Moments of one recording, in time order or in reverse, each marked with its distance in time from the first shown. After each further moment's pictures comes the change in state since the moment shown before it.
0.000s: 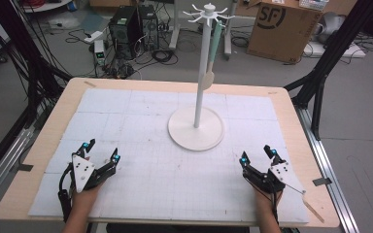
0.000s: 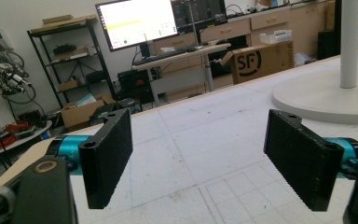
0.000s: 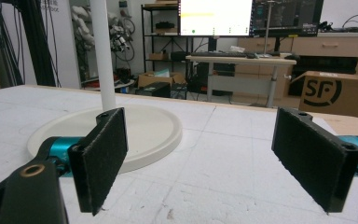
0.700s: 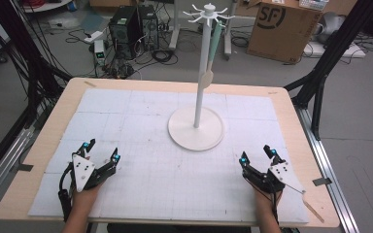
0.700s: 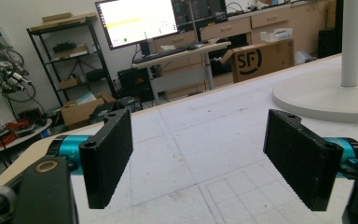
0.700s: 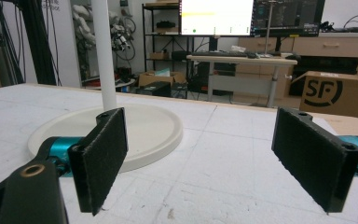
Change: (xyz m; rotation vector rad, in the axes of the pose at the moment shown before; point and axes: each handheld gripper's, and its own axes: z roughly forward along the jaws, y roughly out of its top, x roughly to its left) left arm 0.000 0.000 0.001 0.005 -0.001 0.001; right arm 0.000 0.000 0.000 0.003 0.001 -0.004
